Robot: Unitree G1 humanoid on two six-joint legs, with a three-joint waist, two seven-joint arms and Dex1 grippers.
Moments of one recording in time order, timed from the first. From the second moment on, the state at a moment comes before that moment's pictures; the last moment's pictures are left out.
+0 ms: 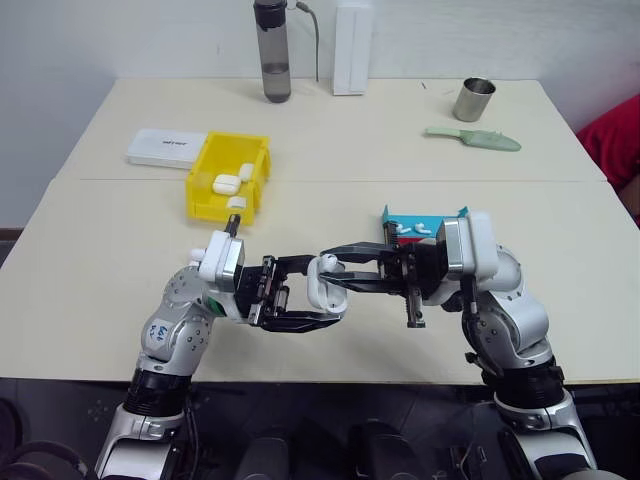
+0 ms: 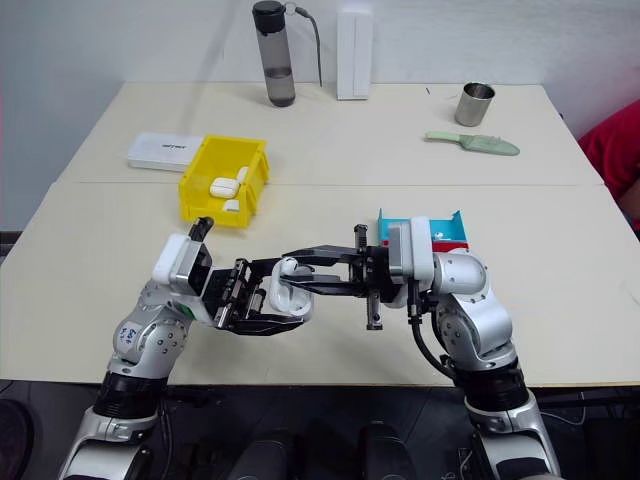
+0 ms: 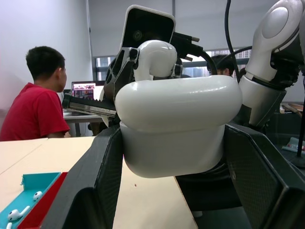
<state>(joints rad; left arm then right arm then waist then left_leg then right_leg) -0.39 0.36 -0.04 -0.14 -0.71 0.19 -1.30 -0.49 -0.38 0.09 -0.28 0.61 0.10 1.22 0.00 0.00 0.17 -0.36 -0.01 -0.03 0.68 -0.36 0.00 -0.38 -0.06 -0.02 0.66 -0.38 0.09</state>
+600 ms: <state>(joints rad) -0.39 0.36 -0.04 -0.14 -0.70 0.19 -1.29 -0.49 -0.45 0.08 -0.25 0.60 0.07 1.27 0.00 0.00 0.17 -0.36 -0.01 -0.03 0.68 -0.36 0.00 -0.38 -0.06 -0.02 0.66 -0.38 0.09</state>
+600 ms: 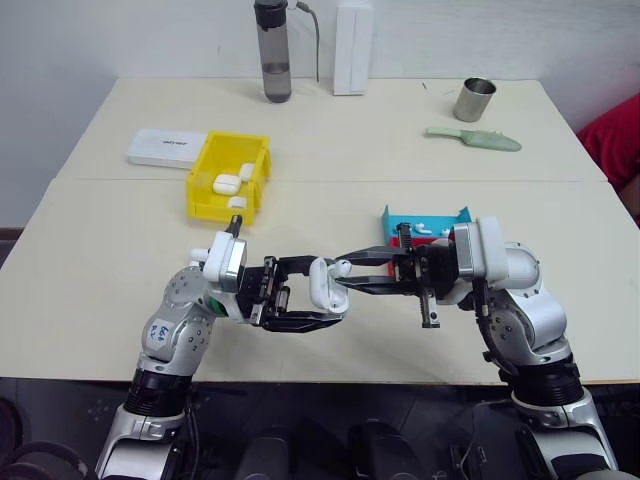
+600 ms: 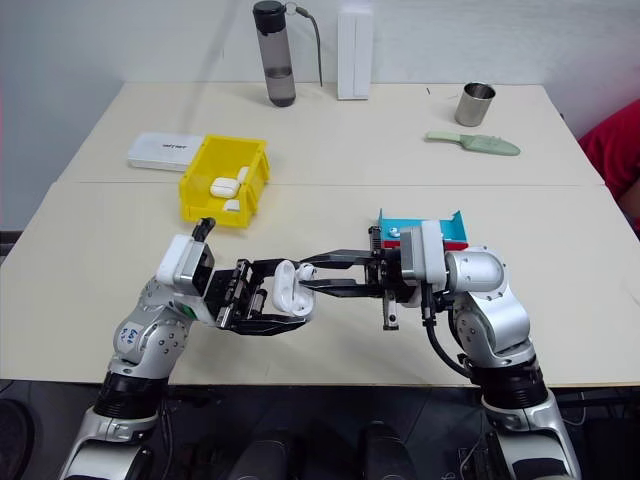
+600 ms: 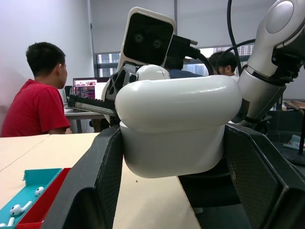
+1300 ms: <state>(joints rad) -0.39 0.37 -0.05 -0.14 -0.65 0.21 -1.30 -0.49 -0.49 0.13 -0.22 0.56 0.02 1.30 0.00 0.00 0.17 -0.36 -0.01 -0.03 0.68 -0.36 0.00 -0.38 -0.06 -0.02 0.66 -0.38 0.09</state>
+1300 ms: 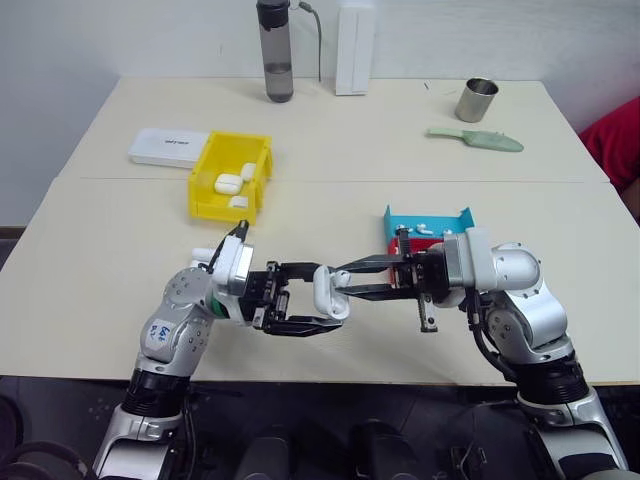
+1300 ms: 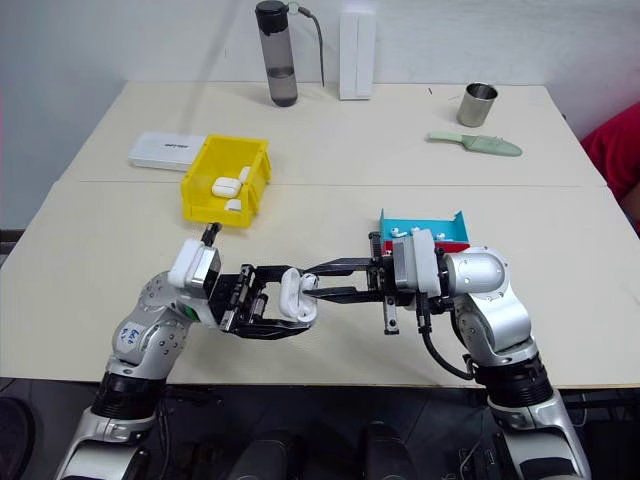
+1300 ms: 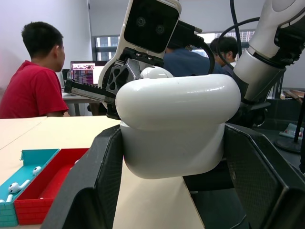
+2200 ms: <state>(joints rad) -0.35 0.33 -0.06 -0.11 -0.61 0.20 -1.30 -0.49 -0.55 0.15 -0.18 0.53 -0.02 1.33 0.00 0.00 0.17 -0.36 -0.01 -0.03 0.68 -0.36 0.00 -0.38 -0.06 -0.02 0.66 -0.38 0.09</state>
